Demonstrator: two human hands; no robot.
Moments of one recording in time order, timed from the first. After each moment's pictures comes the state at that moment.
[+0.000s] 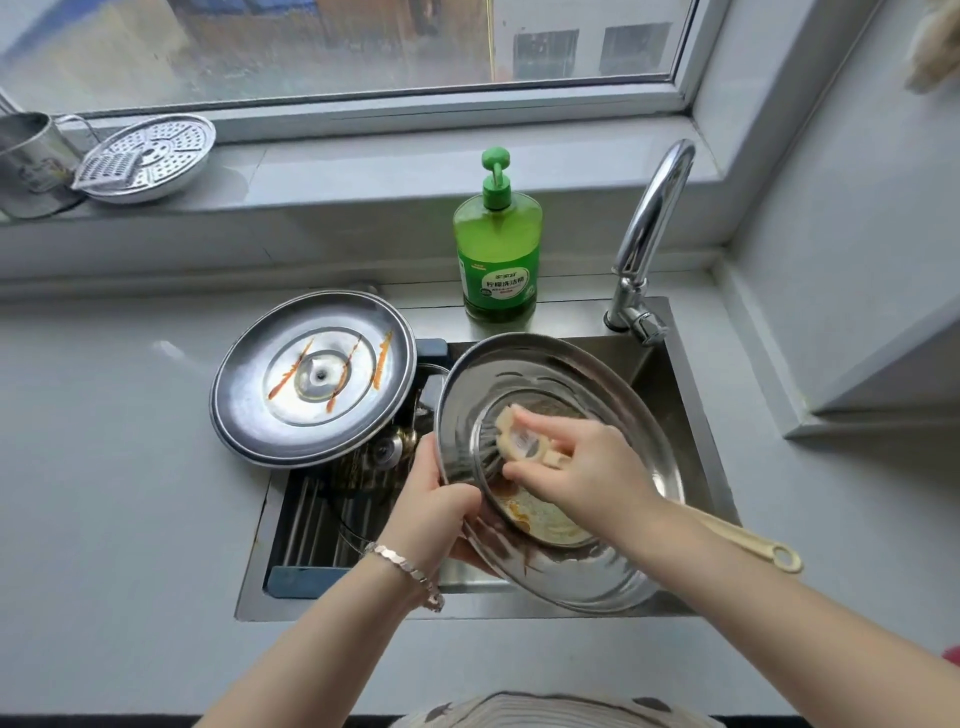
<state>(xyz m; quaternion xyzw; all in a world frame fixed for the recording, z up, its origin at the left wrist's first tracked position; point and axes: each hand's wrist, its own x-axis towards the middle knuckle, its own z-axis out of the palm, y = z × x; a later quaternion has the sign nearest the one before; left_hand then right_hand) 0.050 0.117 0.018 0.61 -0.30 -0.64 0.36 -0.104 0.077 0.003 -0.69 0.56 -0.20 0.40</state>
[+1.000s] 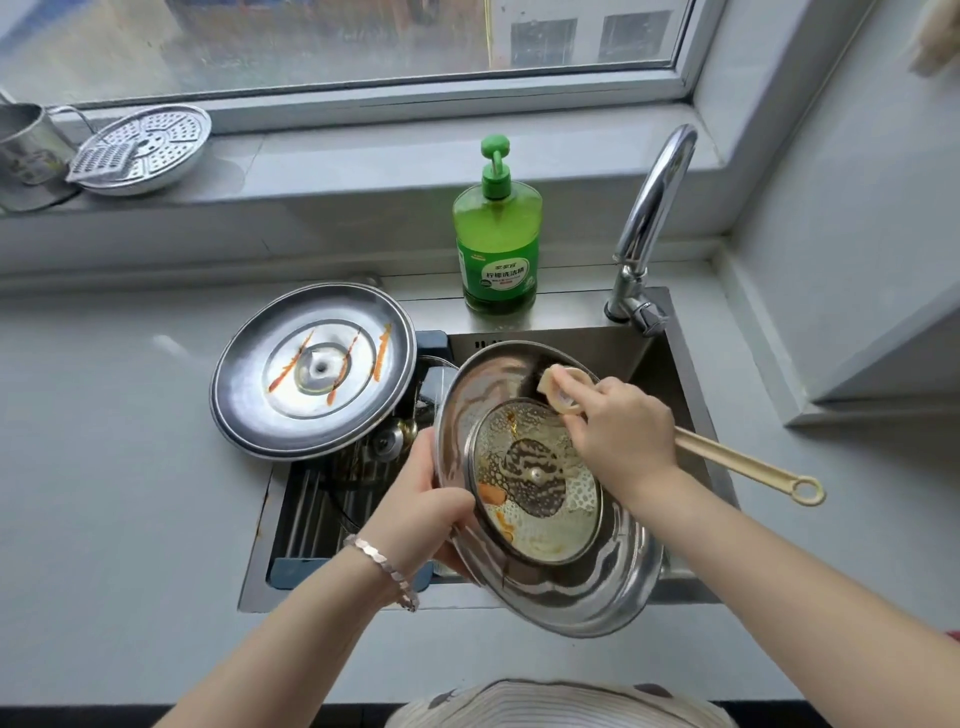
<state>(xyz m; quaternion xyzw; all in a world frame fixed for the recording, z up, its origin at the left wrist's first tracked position) 0.066 0.120 0.016 0.61 -0.37 -0.64 0.28 -0.123 0.044 -0.051 -0.78 0.58 -0.21 -0.03</state>
